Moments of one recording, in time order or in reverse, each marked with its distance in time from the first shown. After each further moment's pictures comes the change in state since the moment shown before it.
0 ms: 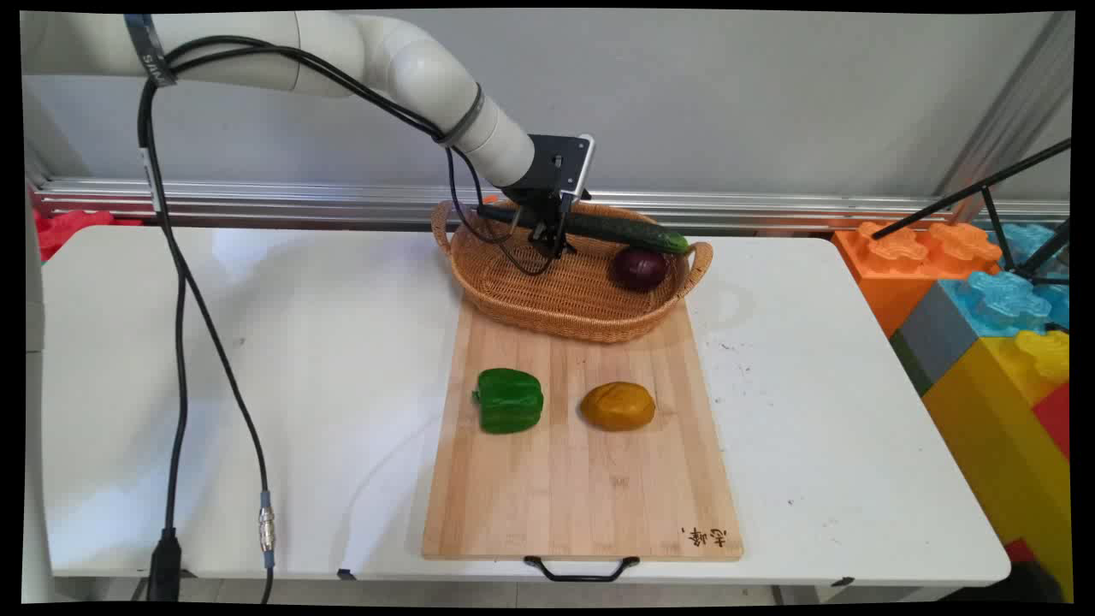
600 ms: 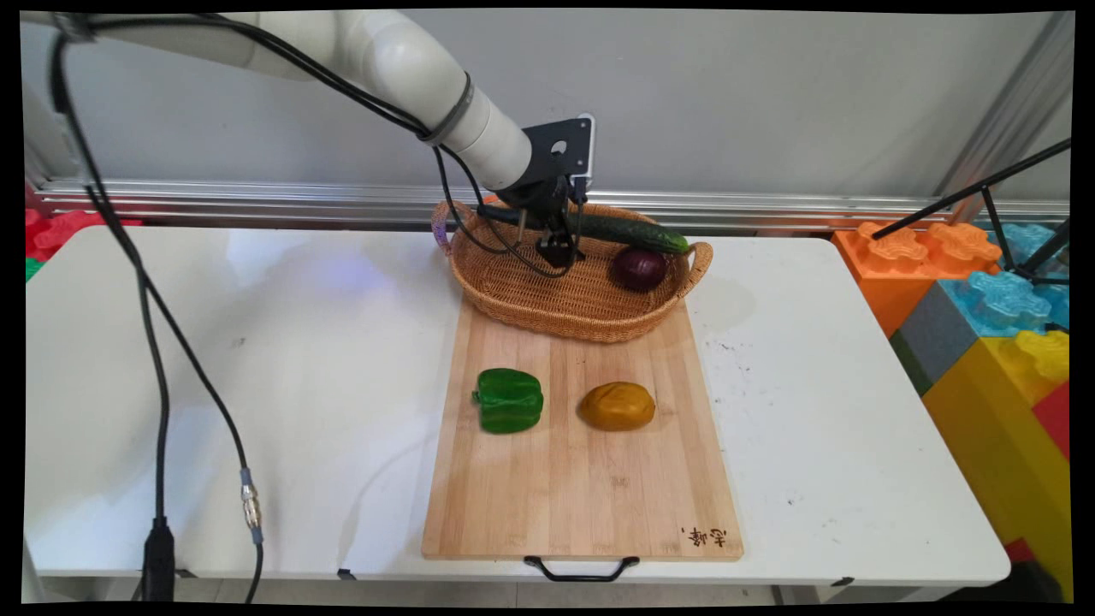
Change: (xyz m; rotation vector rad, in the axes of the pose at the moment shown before) arm 0.039 0.030 -0.052 -0.001 0.002 -0.245
